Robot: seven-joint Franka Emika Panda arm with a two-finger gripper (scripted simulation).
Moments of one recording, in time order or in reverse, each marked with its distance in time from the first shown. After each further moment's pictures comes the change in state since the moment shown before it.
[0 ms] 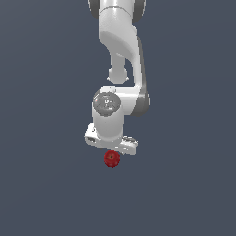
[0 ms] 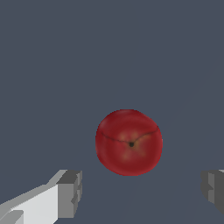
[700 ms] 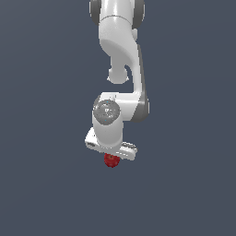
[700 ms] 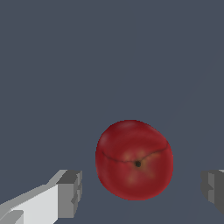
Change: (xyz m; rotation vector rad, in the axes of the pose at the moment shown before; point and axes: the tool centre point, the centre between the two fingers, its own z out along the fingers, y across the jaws) arm 0.012 -0.003 0.016 0.000 -0.002 0.035
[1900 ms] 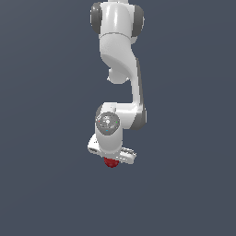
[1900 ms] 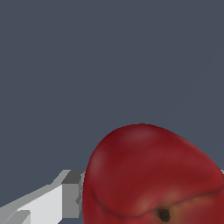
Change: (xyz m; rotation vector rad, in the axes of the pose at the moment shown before) arm 0.000 0.000 0.048 0.000 -0.003 0.002
